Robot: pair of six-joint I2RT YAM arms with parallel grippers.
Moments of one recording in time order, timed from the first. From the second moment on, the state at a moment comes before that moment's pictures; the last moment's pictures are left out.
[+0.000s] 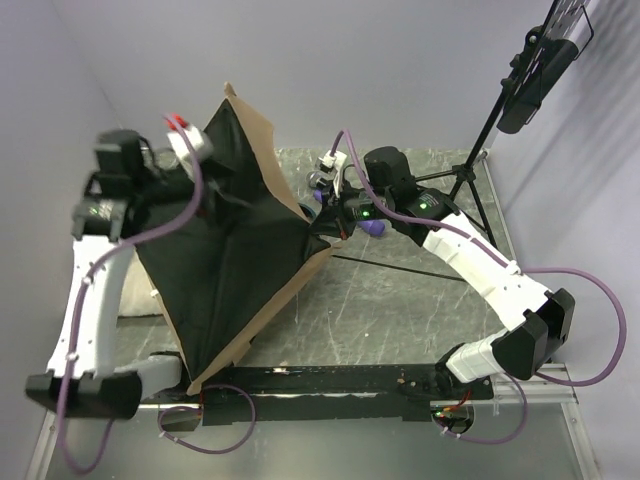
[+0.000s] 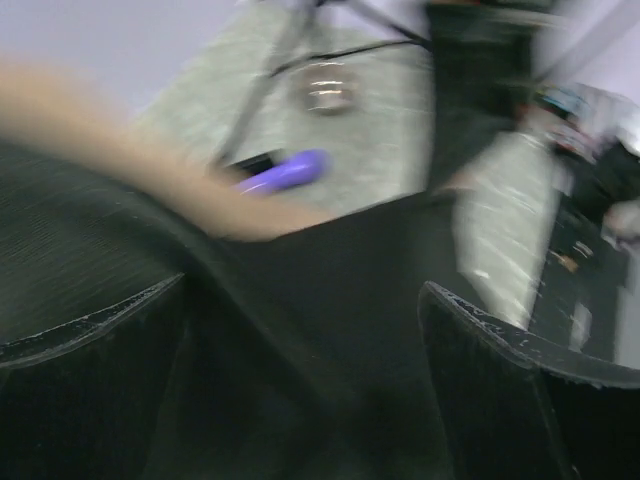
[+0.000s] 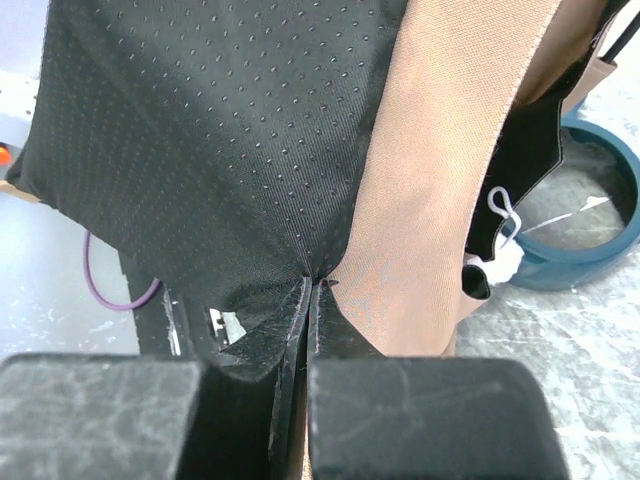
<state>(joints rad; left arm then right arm) 0.03 1.21 1.54 -0.71 1.04 0.30 0.63 1.40 1.44 -0.56 -0.65 -0.04</state>
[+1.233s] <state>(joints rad) -0.40 1.09 1.19 -0.57 0.70 0.71 0.62 1.07 1.14 -0.50 -0.83 -0.28</state>
